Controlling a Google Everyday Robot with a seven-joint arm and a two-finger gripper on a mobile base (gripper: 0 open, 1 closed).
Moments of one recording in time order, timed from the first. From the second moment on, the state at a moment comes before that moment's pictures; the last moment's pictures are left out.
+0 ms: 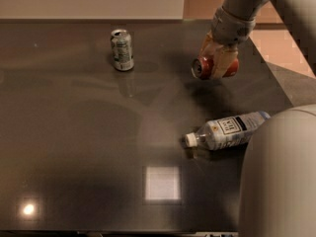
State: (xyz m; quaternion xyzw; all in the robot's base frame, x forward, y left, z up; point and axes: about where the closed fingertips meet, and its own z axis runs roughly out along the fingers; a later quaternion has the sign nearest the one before) arm 0.635 -0.156 0.890 -0.81 0.58 0.05 0.11
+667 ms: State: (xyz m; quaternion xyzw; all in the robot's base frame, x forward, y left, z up) arm 0.609 -0.110 0.935 -0.73 0.62 0.19 0.24
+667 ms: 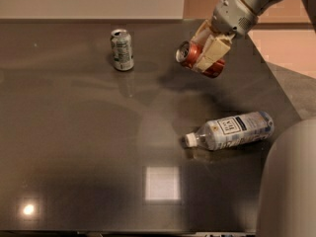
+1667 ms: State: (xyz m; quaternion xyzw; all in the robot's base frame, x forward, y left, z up) arm 0.576 -0.089 0.933 -0.62 0.61 0.34 0.36
